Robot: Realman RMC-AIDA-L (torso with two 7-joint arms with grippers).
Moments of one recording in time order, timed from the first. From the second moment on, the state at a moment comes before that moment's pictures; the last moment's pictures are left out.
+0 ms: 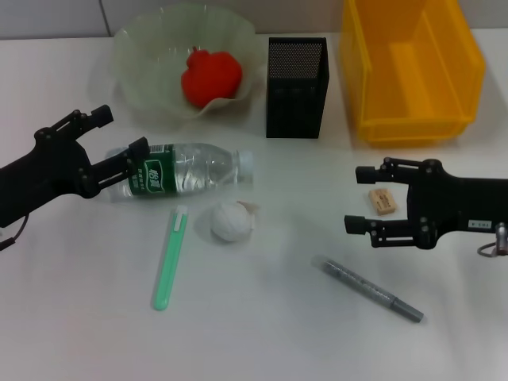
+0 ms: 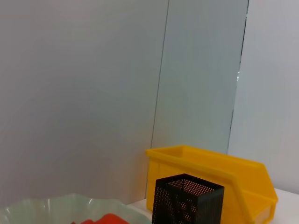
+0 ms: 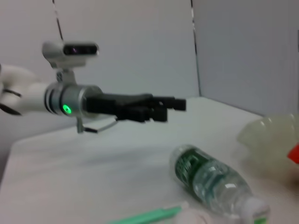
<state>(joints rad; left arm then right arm) -0.50 -2.04 -0.02 0.34 2.25 1.61 -0.88 0.39 2.05 -0.96 -0.73 -1.79 -1.57 1.25</state>
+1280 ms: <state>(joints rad) -0.72 -2.01 0.41 0.68 2.23 1.76 -1.54 0.39 2.06 -0.96 -0.71 -1.83 -1.51 1.22</state>
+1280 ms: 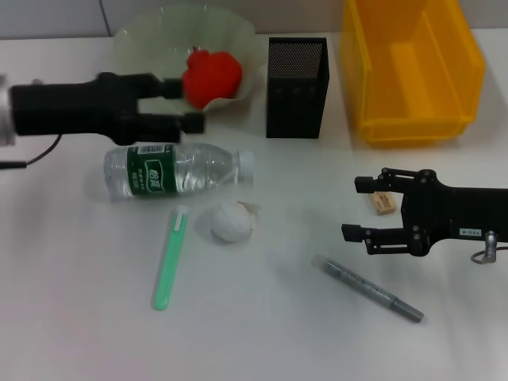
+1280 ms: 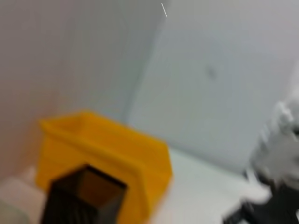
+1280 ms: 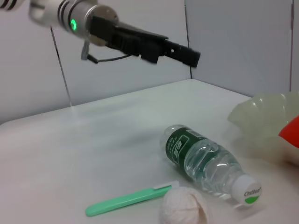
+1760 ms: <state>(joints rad) -0.74 -2.05 0.82 1.05 2.24 1.76 -1.66 0.39 2.06 -0.96 -0.71 -1.83 -1.51 1.23</state>
